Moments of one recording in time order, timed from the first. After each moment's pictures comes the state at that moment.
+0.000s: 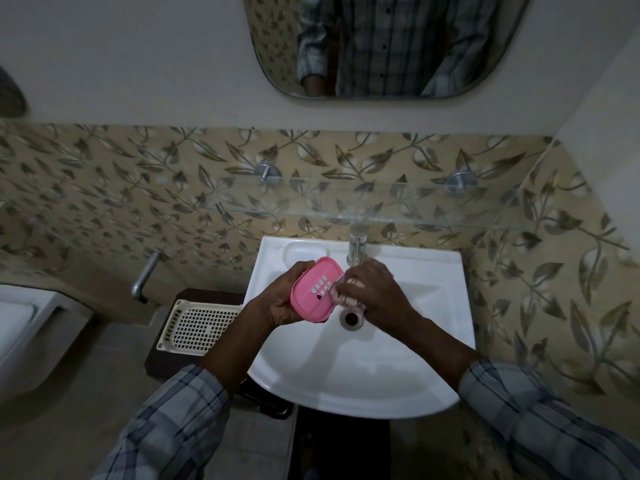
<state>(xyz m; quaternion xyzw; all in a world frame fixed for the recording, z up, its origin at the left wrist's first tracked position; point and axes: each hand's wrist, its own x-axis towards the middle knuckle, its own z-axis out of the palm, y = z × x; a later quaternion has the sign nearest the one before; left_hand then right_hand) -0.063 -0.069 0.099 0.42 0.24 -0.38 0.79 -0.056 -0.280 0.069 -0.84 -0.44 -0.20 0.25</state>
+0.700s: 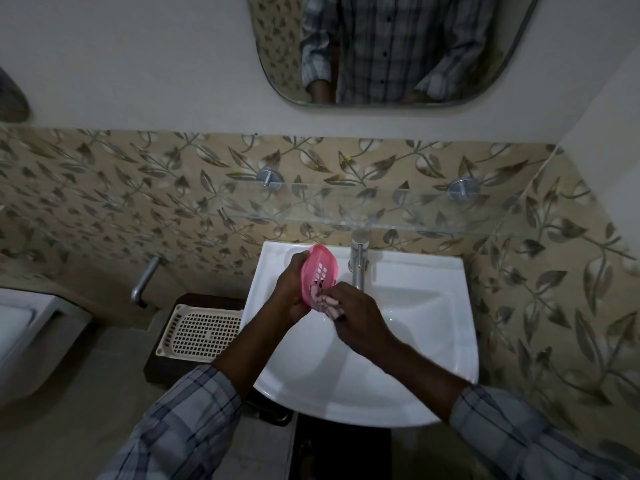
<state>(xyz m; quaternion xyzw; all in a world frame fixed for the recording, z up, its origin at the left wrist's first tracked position) -0.048 -0.087 0.094 0.45 0.29 -0.20 0.82 -0.085 -0.239 0.092 -0.87 -0.26 -0.07 0.42</state>
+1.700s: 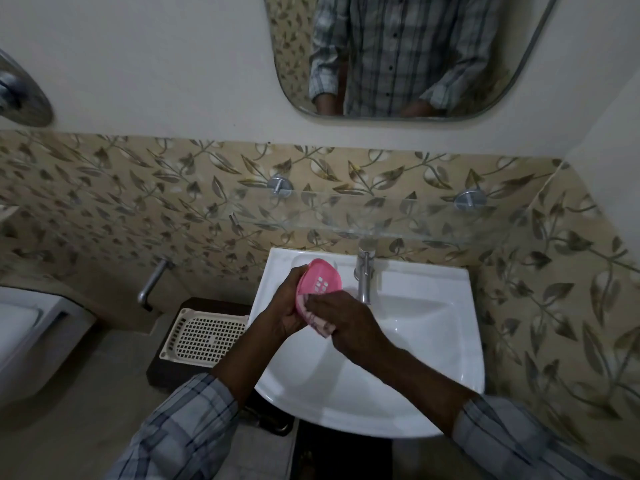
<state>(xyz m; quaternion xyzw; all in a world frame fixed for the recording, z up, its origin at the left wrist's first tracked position) -0.062 -0.062 0.088 0.39 0.26 -0.26 0.85 -0.095 -0.226 0.100 -0.85 -0.37 -0.08 0.38</state>
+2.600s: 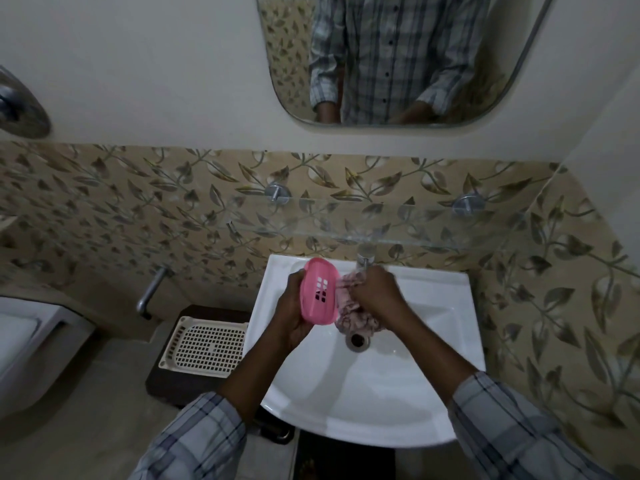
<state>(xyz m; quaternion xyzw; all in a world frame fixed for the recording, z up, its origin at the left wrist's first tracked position) -0.061 -0.074 0.086 0.43 0.21 -0.17 0.86 -0.027 -0.240 0.127 -0.92 0.02 0.11 0.38</state>
